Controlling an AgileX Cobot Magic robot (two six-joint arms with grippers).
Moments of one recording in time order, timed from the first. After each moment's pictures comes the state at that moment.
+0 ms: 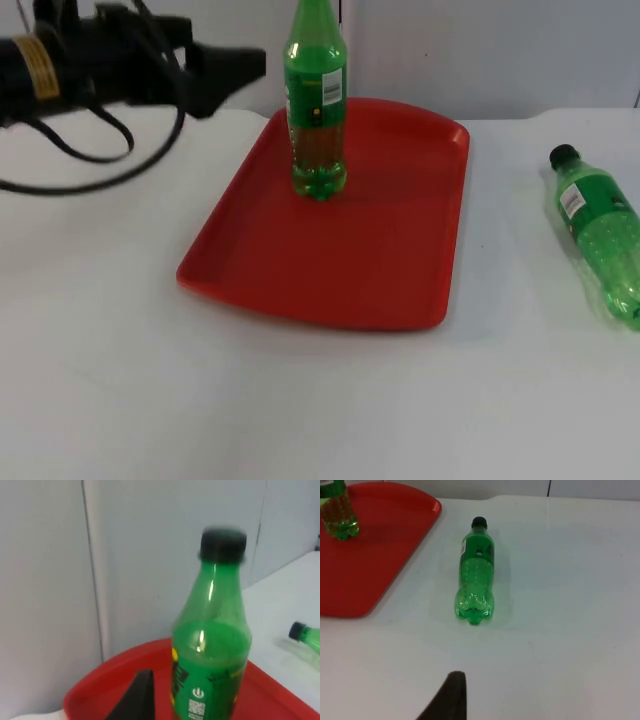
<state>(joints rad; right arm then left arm) 0.05 0.00 -0.52 0.01 1.08 -0.06 -0.03 1.98 -1.04 0.99 -0.97 -0.64</state>
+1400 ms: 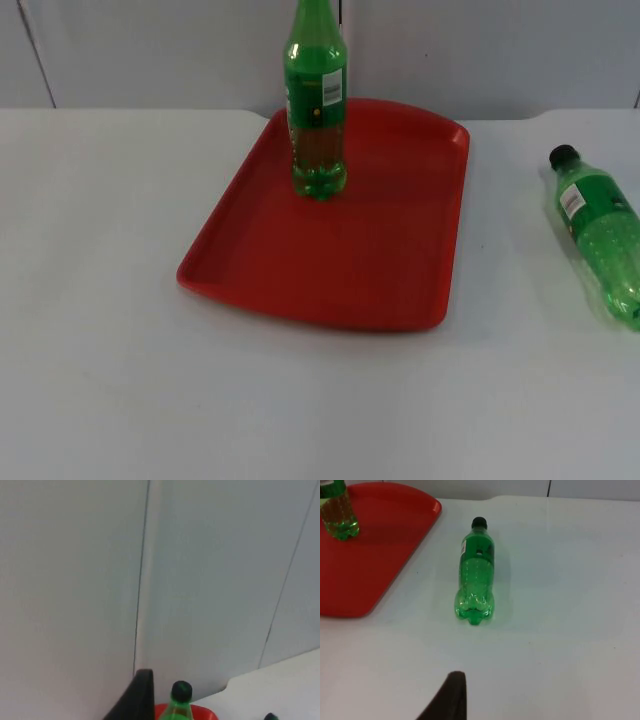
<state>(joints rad) 0.05 0.00 -0.52 0.01 1.08 -0.06 -0.03 1.10 -1.03 1.74 -0.54 -1.81</state>
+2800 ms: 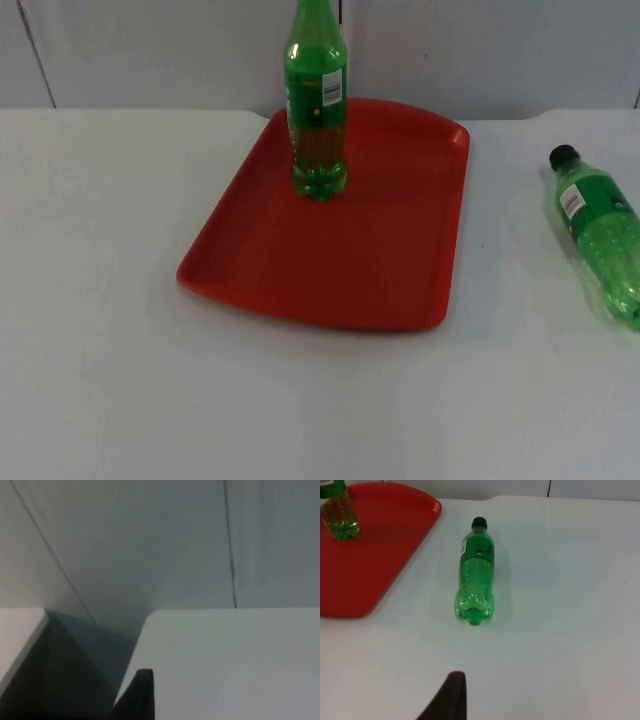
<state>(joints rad) 0.05 0.00 -0.52 0.01 1.08 -0.06 -0.02 0.99 -1.03 0.51 0.59 -0.34</state>
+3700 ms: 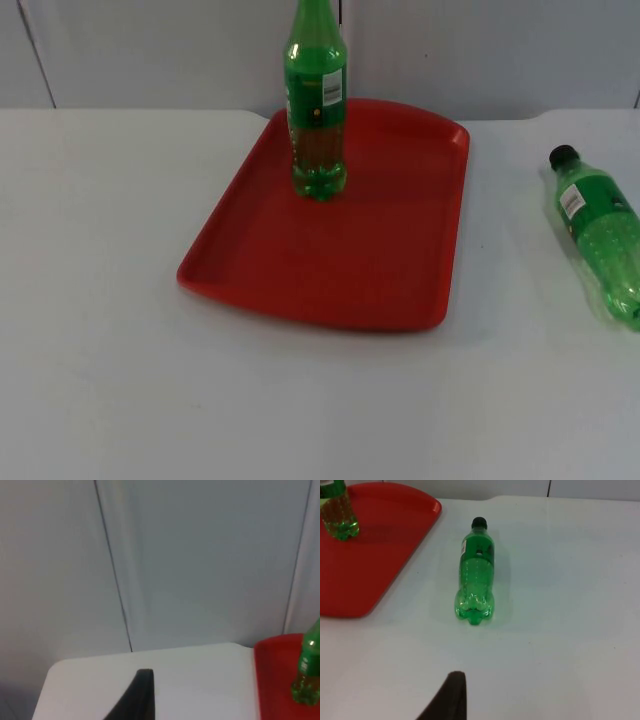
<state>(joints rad) 0.05 0.00 -0.52 0.01 1.08 -0.06 -0.02 0.64 -1.03 -0.06 0.71 0.11</state>
